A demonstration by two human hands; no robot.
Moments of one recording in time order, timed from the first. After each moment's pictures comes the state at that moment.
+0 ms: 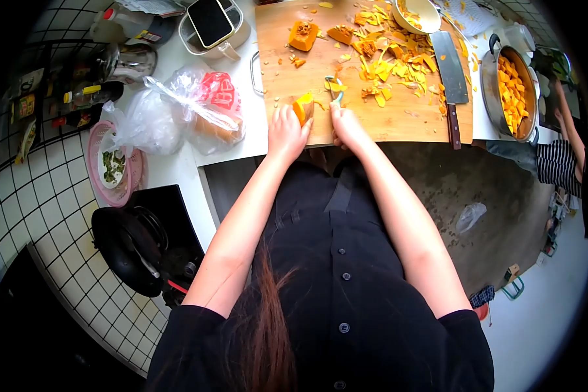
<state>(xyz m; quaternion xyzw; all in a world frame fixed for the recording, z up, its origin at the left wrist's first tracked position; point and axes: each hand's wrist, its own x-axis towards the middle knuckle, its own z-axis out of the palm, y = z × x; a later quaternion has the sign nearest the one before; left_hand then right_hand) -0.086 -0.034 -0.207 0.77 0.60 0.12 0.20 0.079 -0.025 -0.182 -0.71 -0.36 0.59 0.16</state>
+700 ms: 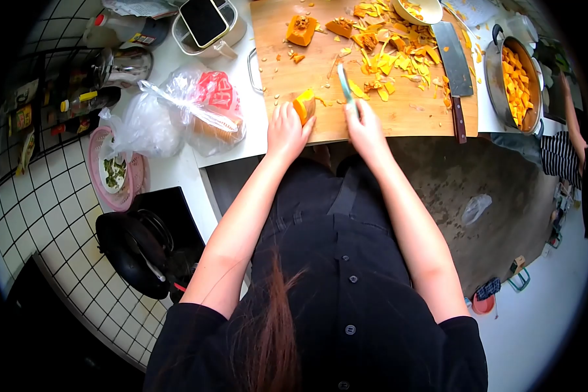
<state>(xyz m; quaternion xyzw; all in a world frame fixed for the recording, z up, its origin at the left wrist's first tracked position) -0.089 -0.032 -0.205 0.79 0.58 0.11 0.19 0.090 -0.051 -0.160 -0.72 -0.42 0.45 0.31</state>
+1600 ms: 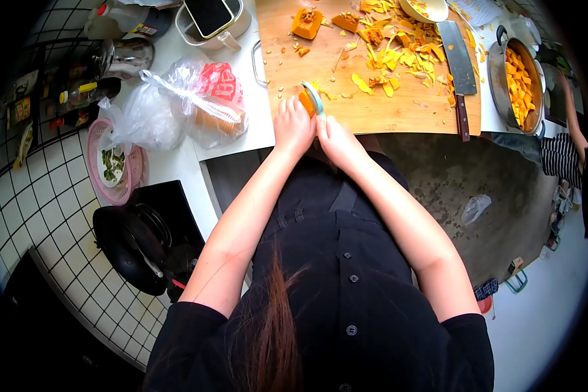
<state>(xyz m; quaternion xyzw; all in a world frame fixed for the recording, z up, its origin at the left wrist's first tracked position) -0.081 -0.038 -0.217 0.79 0.58 0.15 0.12 0.044 -0.067 -0.164 -0.66 -0.53 0.49 0.19</state>
